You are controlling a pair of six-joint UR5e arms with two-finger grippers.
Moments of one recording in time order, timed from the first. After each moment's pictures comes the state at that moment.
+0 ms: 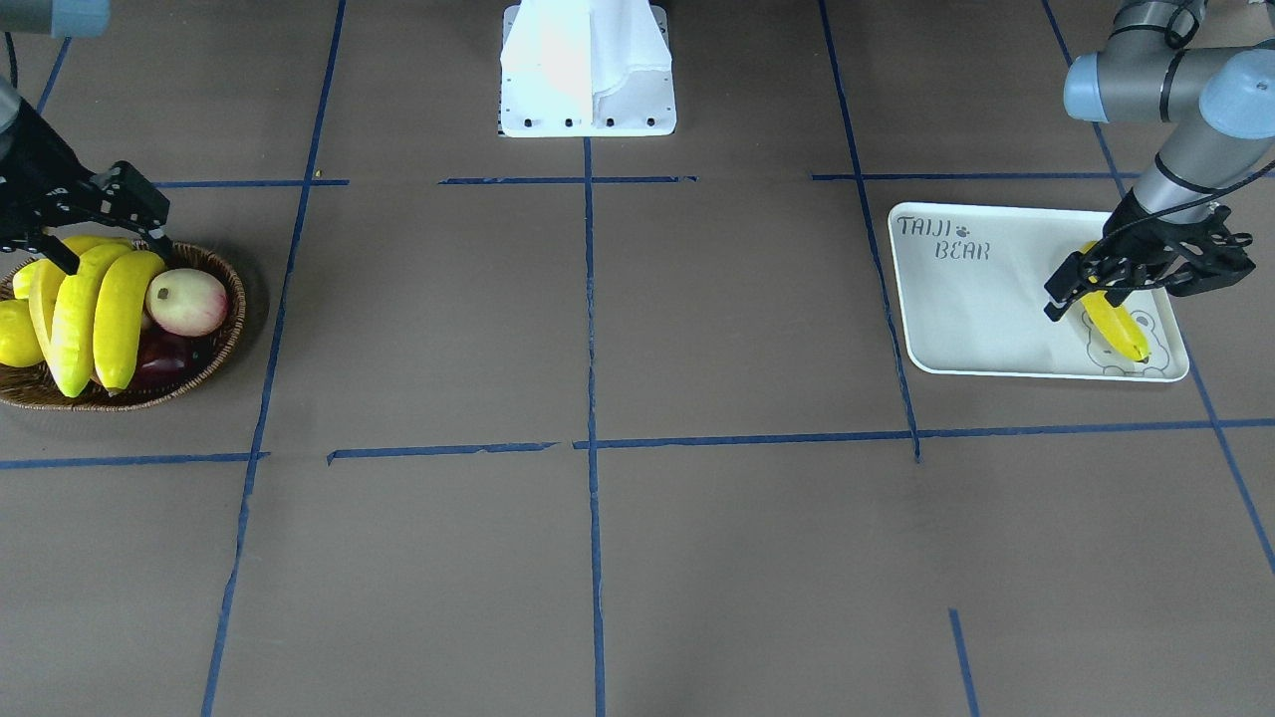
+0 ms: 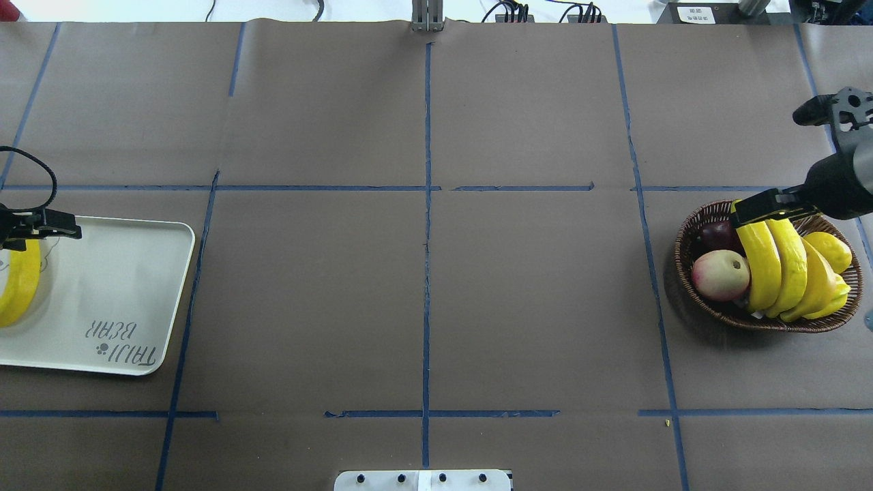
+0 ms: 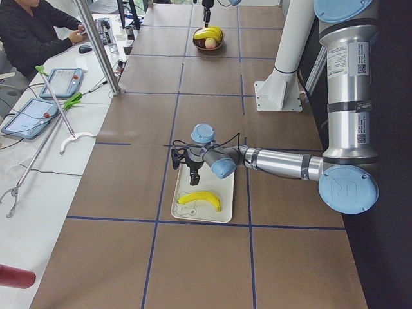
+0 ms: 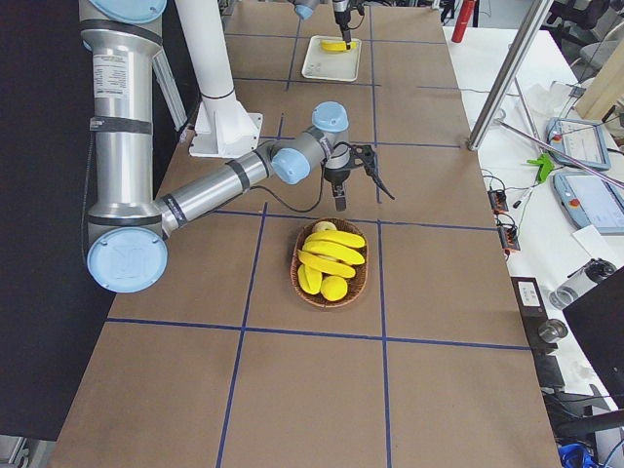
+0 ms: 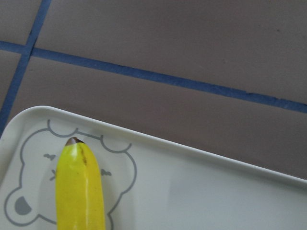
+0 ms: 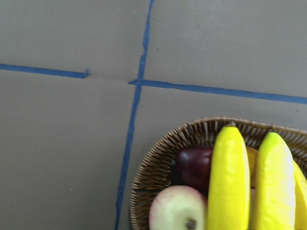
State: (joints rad) left arm -0.96 -1.47 -1.70 -2.27 -2.04 -1.13; right arm 1.03 -1.65 2.08 -1.36 2.18 0.68
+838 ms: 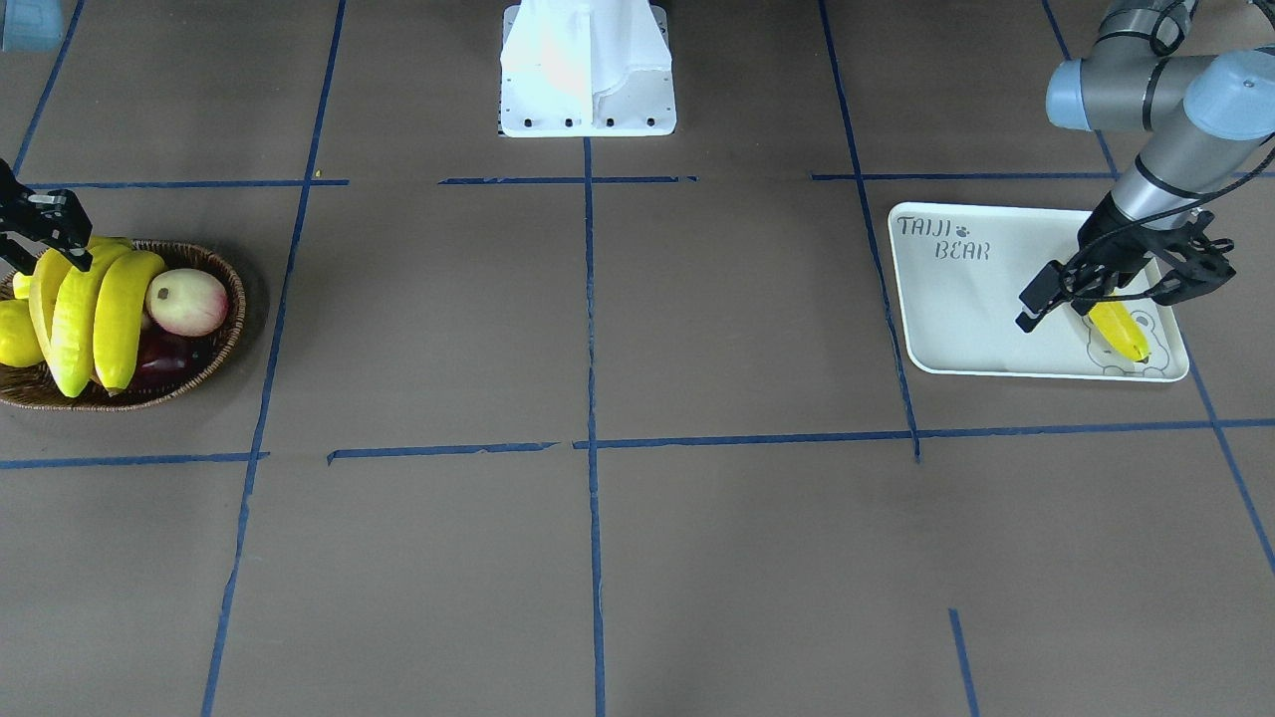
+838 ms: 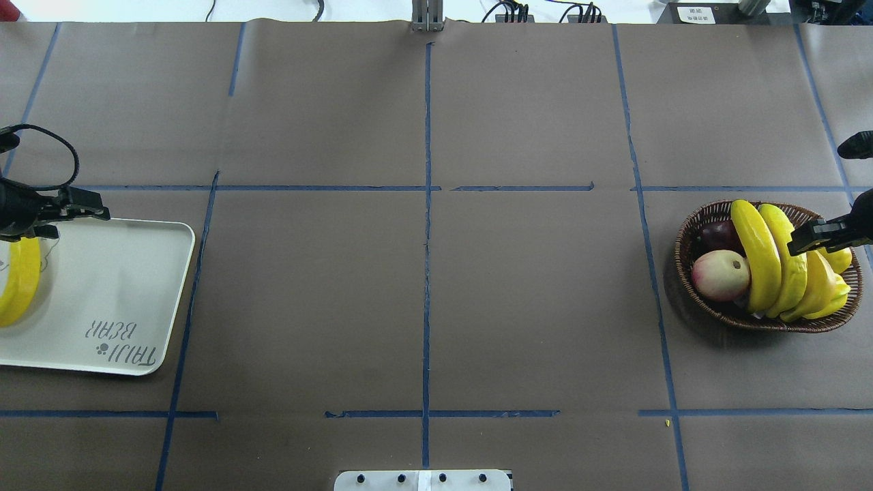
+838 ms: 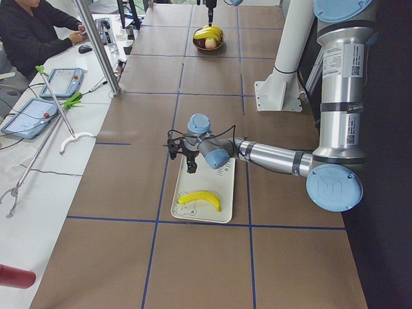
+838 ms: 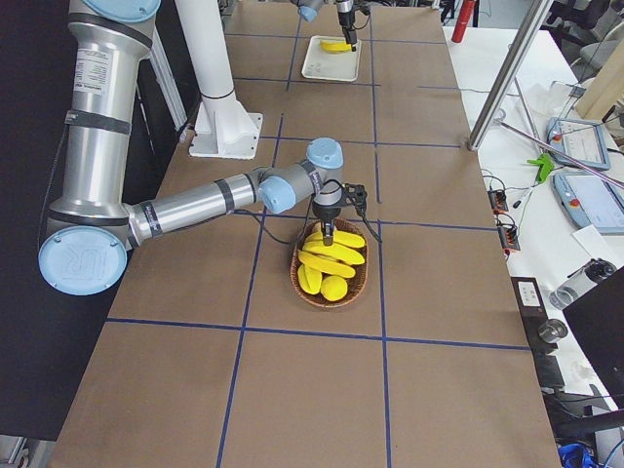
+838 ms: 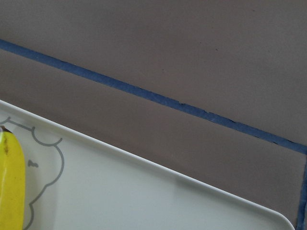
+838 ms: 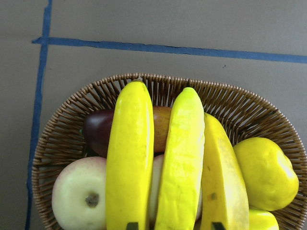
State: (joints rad) left arm -0.96 -1.53 -1.71 -2.27 -2.06 -1.24; right arm 1.04 -1.73 2.01 -1.36 2.16 0.63
